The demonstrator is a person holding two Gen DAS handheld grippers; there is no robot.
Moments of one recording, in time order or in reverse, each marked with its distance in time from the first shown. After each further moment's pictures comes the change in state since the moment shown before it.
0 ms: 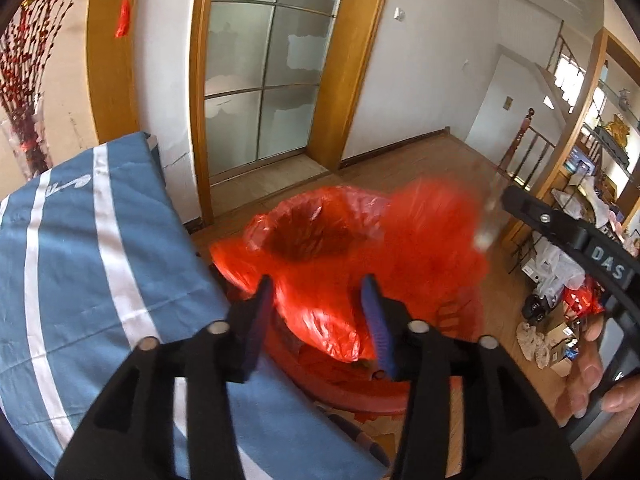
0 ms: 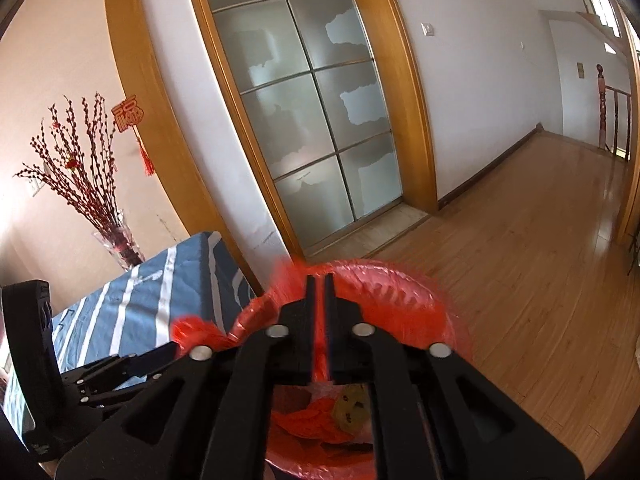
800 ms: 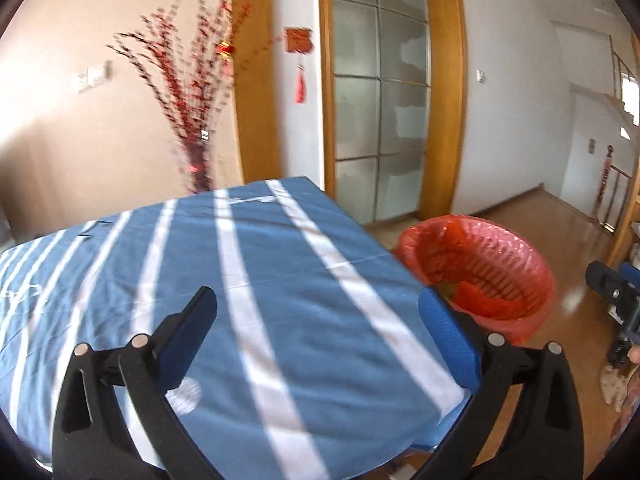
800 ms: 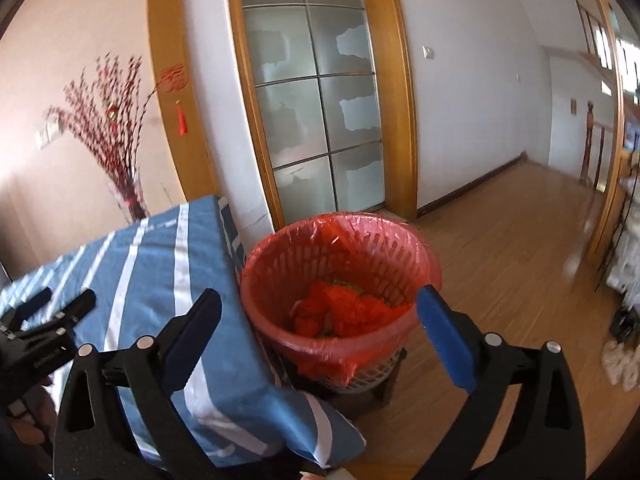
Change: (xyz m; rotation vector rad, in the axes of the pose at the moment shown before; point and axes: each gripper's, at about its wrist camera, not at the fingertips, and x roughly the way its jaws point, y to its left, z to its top) left arm -0.173 0.044 -0.111 -0.049 -0.301 0.426; right arm -0.104 0.052 -0.090 -0.146 -0.038 -0.087
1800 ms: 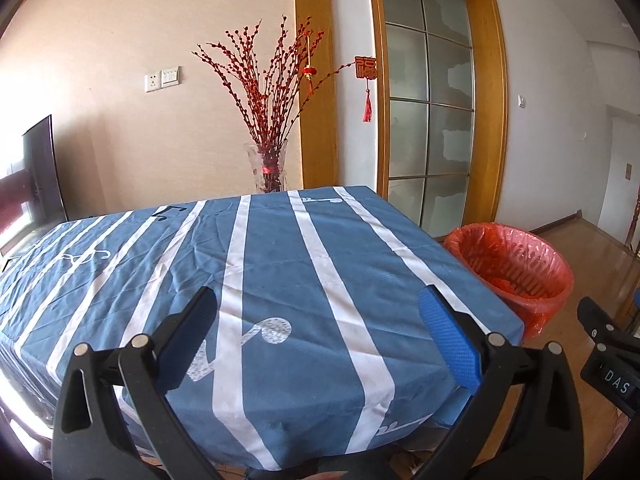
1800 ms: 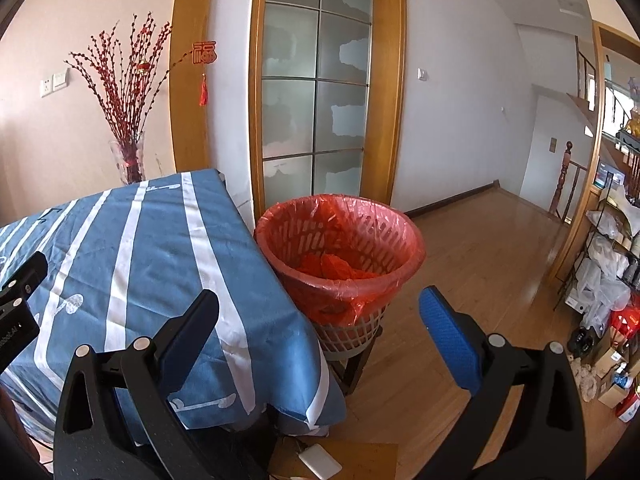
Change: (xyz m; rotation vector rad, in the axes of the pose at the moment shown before) left arm -0.081 0.037 -0.048 -0.071 -0.063 0.157; right arm -0.049 0.056 -0.049 -0.099 -0.015 -0.137
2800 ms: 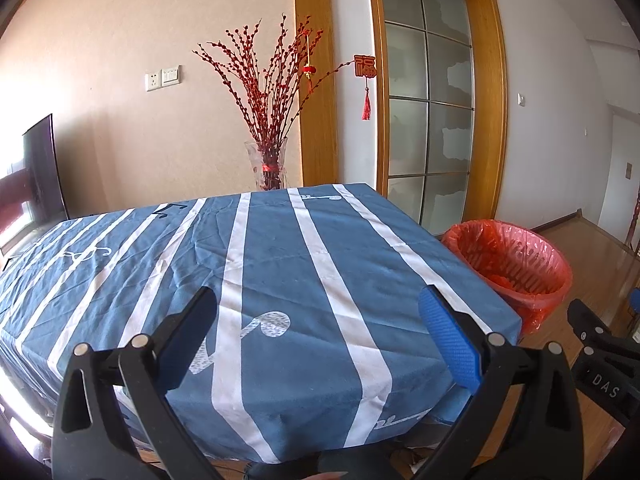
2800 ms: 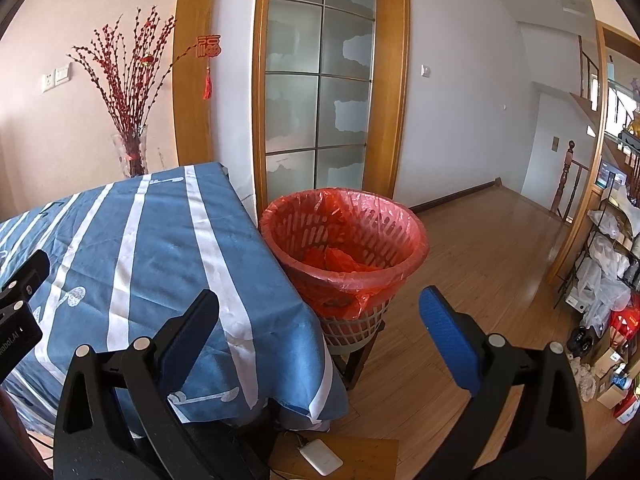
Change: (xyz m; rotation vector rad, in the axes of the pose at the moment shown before) left arm -0.003 -0.001 -0.005 0.002 0.000 -0.001; right arm -0.002 0.004 -0.003 -0.011 0.016 0.008
